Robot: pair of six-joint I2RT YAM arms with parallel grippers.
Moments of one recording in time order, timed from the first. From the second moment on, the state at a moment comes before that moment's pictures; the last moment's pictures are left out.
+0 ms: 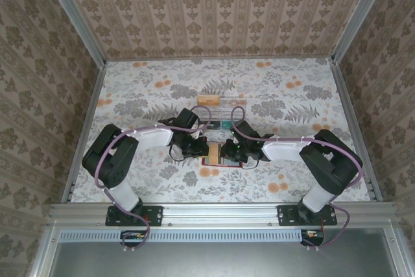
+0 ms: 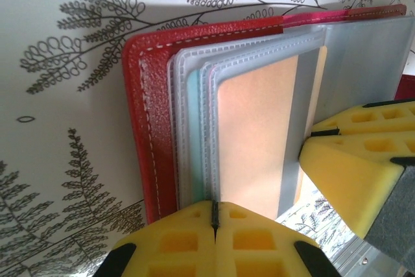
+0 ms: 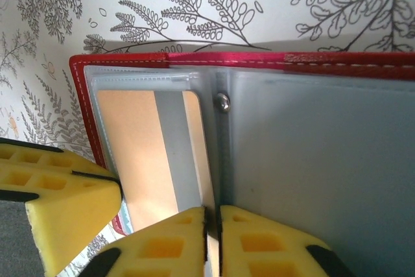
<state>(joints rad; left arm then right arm) -0.67 1.69 0.86 -0.38 0.55 -0.59 0.70 1.64 0.71 -0.02 -0.28 0.99</state>
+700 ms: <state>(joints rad) -0.67 1.69 0.87 -0.40 0.53 -0.59 0.65 1.57 0.64 -0.02 -0.29 1.00</state>
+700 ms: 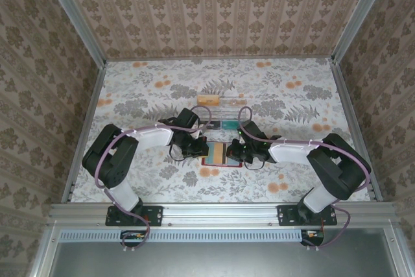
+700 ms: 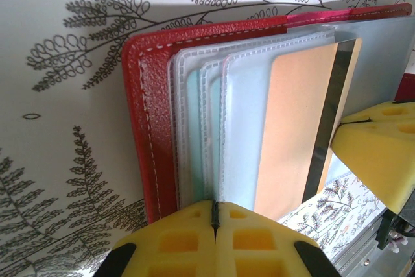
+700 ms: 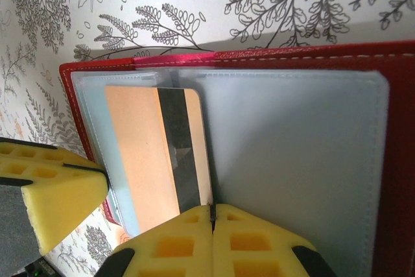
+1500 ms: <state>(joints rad) -0.67 1.69 0.87 -0.40 0.53 -0.59 0.64 1.64 0.64 0.13 -0.36 1.00</state>
